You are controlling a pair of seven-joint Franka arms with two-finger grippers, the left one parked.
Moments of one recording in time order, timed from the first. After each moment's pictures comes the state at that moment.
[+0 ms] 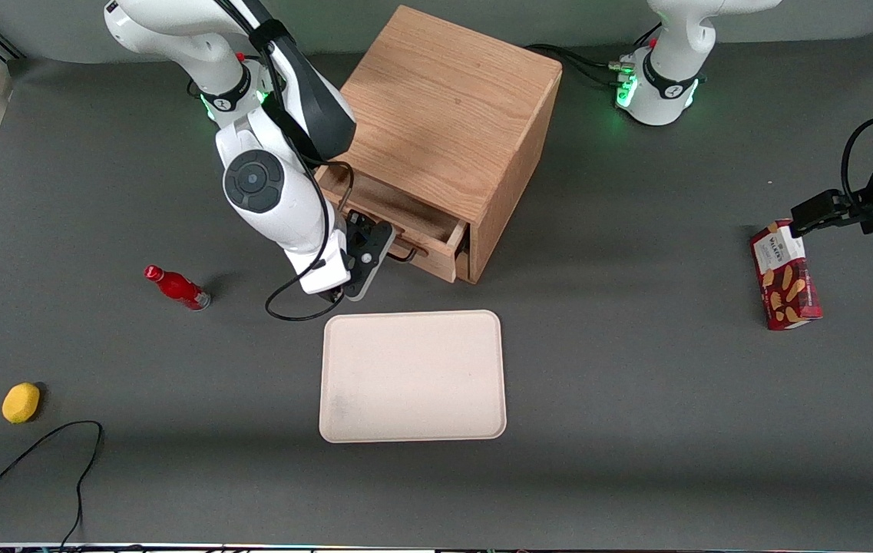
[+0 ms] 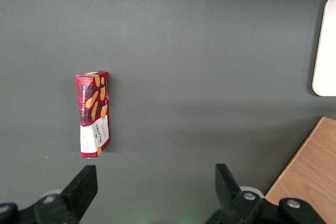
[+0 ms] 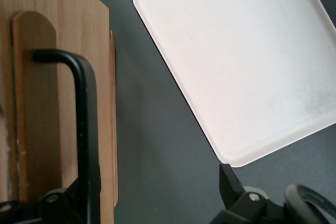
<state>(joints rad) 0.65 0.36 -0.11 -1.69 0.19 2.03 -0.61</state>
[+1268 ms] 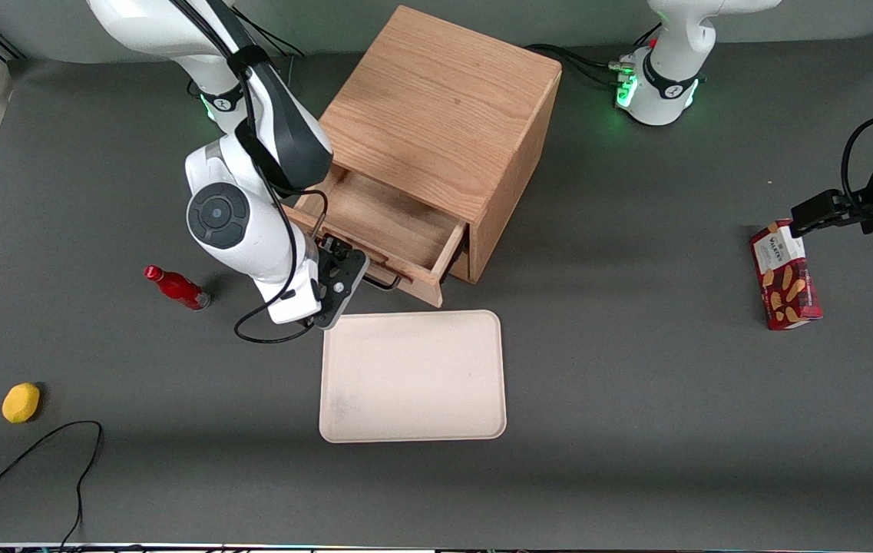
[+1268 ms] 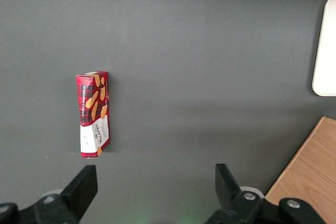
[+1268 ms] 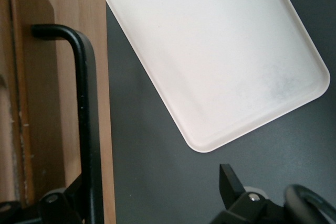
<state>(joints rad) 0.57 0.41 -0.12 -1.60 0.18 1.96 -0.66</state>
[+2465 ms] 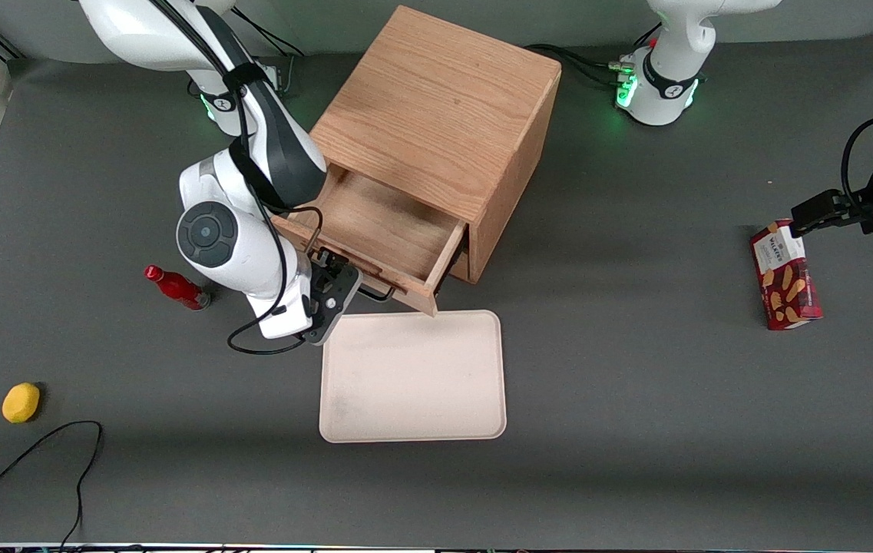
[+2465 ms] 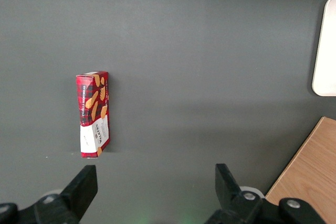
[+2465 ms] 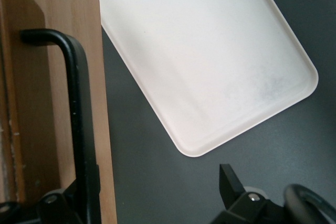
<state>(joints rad) 0.54 0.45 -0.12 -1.56 0.20 1.97 -0.65</state>
